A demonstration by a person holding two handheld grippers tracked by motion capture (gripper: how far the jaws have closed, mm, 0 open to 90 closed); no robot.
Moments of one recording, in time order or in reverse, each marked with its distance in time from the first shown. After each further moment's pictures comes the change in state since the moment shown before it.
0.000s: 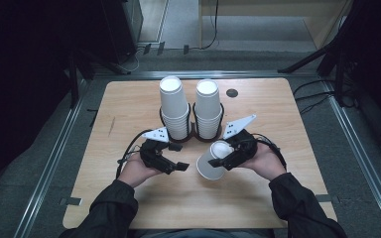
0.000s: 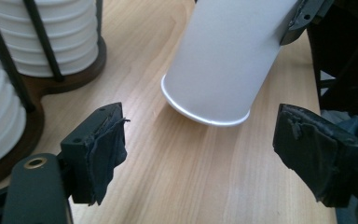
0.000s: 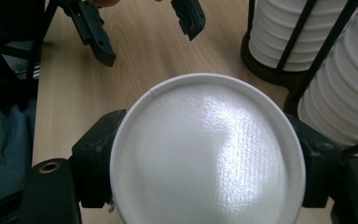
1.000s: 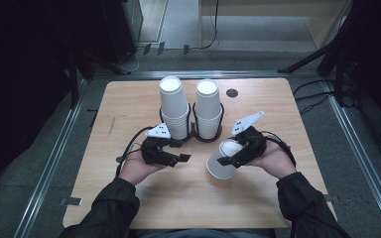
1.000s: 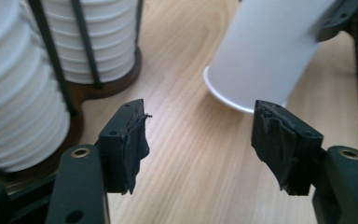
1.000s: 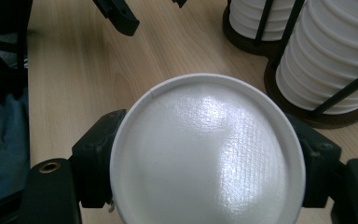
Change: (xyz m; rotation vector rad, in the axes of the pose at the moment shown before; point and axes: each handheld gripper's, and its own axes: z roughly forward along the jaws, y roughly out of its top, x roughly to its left) left arm -0.001 0.009 0.000 -0.017 0.130 -0.016; right arm -0.007 -0.007 -0.019 0.066 -0.046 0.049
